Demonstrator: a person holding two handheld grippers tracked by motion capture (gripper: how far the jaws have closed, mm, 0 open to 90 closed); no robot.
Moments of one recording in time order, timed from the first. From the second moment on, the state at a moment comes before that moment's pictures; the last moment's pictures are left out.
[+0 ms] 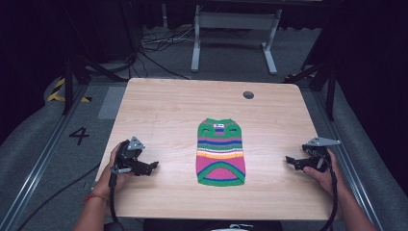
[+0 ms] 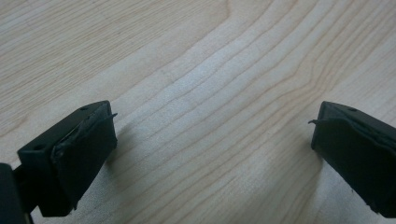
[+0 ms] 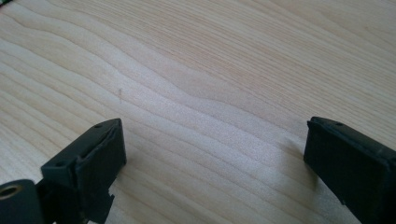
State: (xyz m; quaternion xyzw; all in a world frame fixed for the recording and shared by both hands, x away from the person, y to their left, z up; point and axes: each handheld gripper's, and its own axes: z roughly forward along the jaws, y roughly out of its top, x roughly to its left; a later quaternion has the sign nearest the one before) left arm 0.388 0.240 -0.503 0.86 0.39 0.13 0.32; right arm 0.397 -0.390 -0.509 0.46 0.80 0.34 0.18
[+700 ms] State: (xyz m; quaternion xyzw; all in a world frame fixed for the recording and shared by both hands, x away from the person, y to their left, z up) left arm 0.391 0.241 -0.500 0.86 0.38 0.11 0.31; right arm 0.397 -0.392 -0.506 0.45 0.81 0.34 0.17
